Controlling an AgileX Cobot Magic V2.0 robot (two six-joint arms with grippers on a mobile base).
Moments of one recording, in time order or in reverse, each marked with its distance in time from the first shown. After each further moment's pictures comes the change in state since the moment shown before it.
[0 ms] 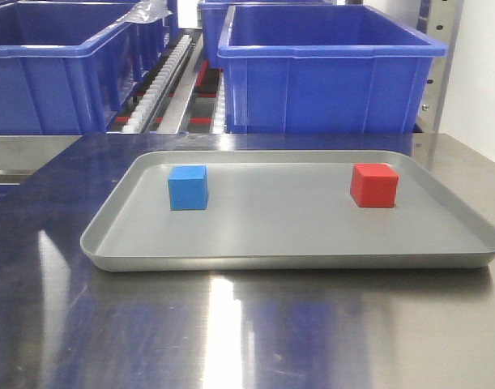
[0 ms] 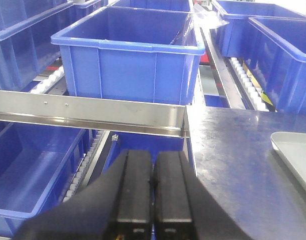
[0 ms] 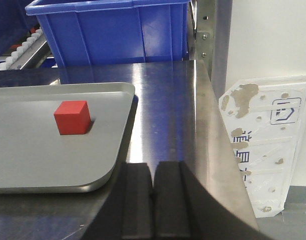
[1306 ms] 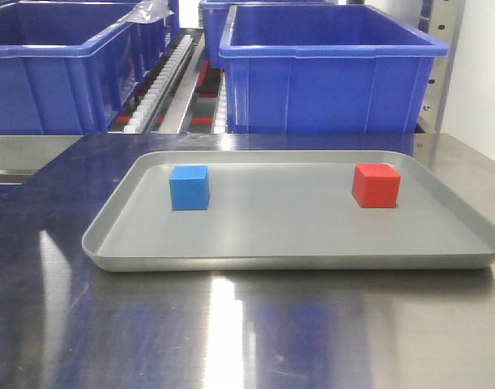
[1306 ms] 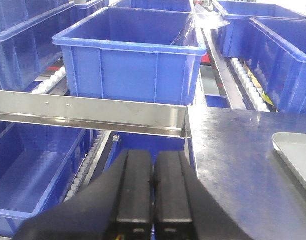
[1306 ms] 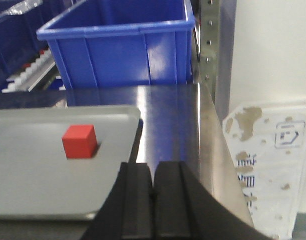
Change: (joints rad) left arm 0.000 0.000 0.000 0.000 -0.002 0.000; right arm 0.000 0.000 0.000 -0.007 -0.092 0.000
